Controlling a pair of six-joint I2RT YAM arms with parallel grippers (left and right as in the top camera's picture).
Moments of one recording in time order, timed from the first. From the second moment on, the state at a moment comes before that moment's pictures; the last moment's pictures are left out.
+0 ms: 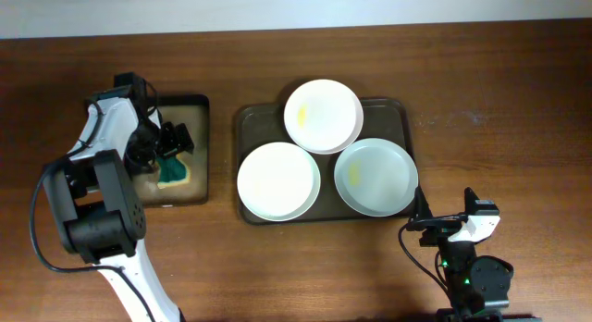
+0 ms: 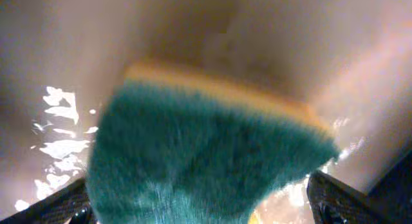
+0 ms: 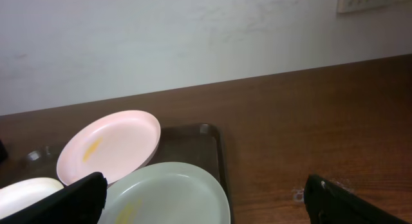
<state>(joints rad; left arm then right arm) 0.18 2.17 1.60 -0.98 0.09 -0.24 0.02 0.01 0.01 -0.08 0.00 0.17</state>
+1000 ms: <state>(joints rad) 0.18 2.17 1.60 -1.16 0.08 -0.23 0.02 0.01 0.01 -0.08 0.00 0.17</state>
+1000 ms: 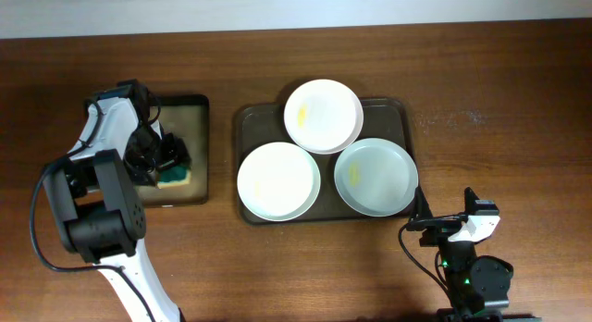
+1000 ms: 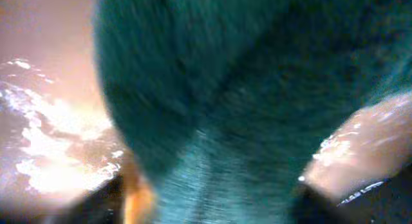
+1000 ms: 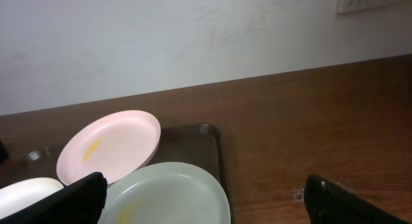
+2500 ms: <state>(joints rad) 0.18 2.19 2.33 -1.60 0.09 -0.23 0.02 0.01 0.01 -0.08 0.00 0.17</state>
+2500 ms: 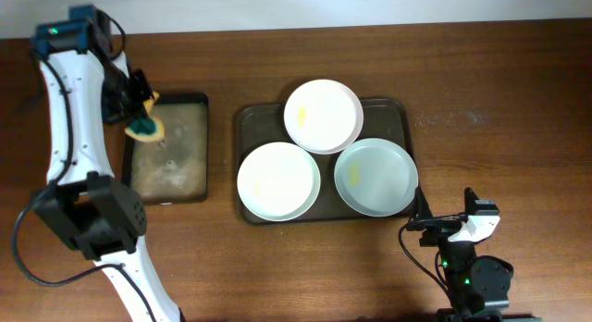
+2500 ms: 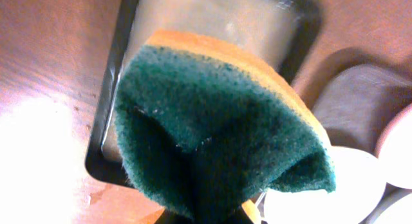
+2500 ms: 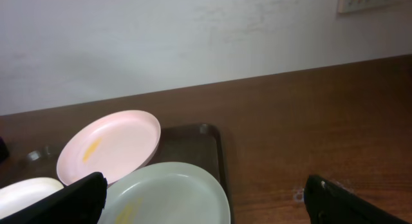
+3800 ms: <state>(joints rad) 0.25 1.95 2.05 -1.05 0.51 -0.01 0.02 0.01 0.01 -0.08 0.00 0.17</state>
